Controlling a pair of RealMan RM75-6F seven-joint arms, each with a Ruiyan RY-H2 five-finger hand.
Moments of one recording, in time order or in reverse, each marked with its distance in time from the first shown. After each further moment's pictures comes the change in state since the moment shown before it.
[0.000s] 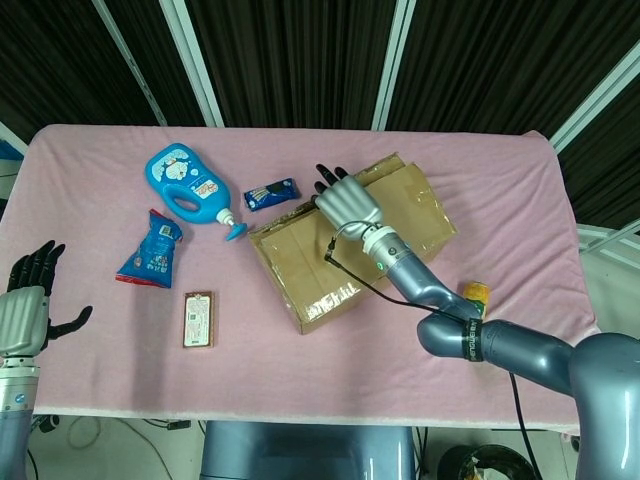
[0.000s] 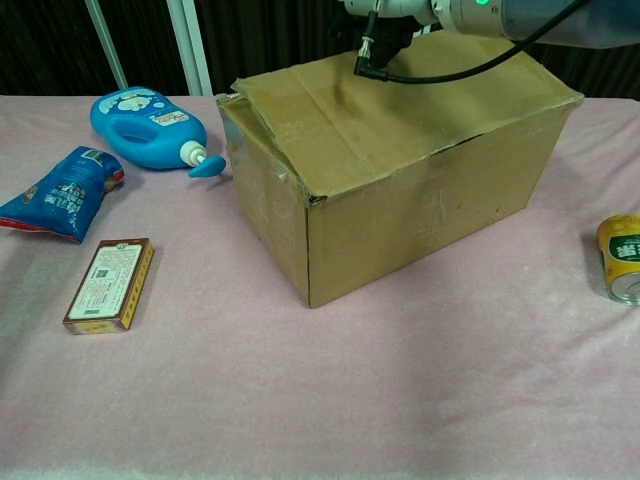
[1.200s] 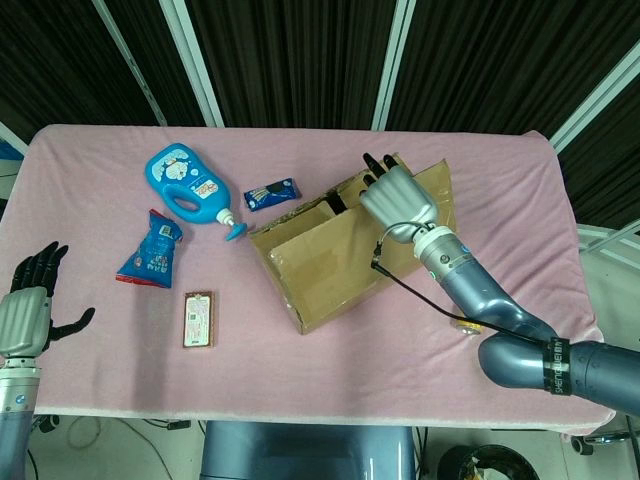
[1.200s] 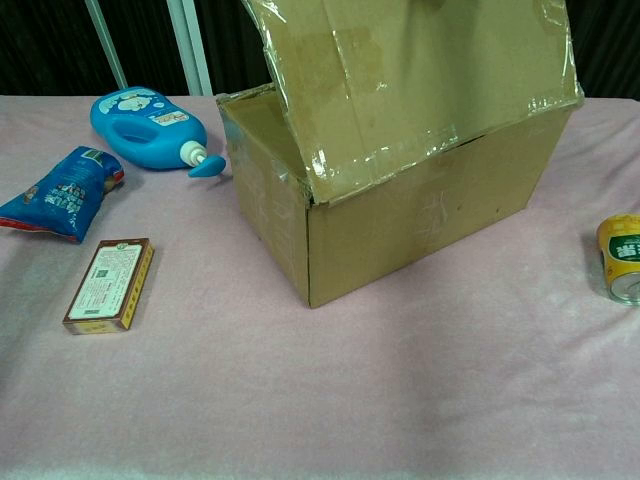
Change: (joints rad) left arm 0.007 0.011 -0.005 -0.023 0.008 -0.019 -0.003; right arm 0.051 0.483 -0.130 -0.507 0.278 0.062 -0.360
